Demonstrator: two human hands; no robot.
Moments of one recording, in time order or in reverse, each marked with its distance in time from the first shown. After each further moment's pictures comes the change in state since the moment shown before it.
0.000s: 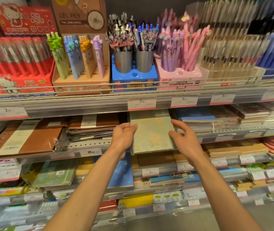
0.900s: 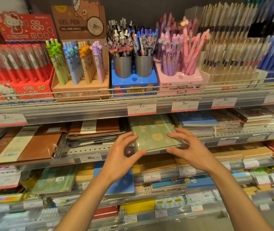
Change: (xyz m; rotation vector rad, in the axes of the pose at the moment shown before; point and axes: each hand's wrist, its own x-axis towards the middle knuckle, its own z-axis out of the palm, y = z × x) left_hand -0.033 -0.026 -0.035 0.583 -0.133 0.506; right_hand 0.006 0.014 -0.027 -0.357 -0.237 -0.185
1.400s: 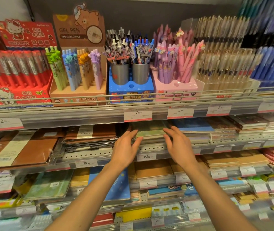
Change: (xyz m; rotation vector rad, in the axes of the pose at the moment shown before) left_hand 0.059 -0.008 0.033 0.258 0.075 -0.044; right_hand 0.048 0.014 0.026 -0.377 0.327 -0.089
